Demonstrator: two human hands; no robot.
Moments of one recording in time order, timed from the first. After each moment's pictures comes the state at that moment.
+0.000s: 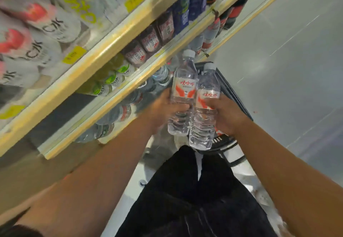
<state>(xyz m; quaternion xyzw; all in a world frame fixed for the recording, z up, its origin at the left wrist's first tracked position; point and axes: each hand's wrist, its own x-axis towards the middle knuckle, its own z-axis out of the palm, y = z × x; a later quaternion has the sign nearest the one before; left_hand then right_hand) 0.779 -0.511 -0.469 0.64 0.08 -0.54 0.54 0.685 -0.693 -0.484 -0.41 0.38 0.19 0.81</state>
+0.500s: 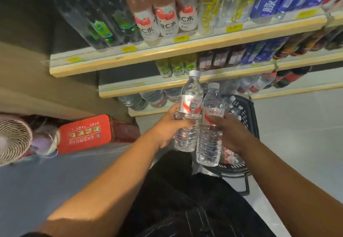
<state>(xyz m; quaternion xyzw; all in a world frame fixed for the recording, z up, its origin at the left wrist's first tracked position) 0.644 -0.424 -0.357 0.61 0.23 -0.32 0.69 0.655 -0.624 -0.357 -0.52 0.20 0.36 0.75</state>
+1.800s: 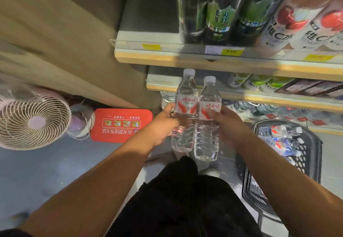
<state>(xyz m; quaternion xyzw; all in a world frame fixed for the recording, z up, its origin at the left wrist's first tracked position) 0.666 -0.152 -0.416 0.58 0.34 -0.22 0.70 0.735 -0.341 -0.405 -0.58 0.15 0.43 0.67</state>
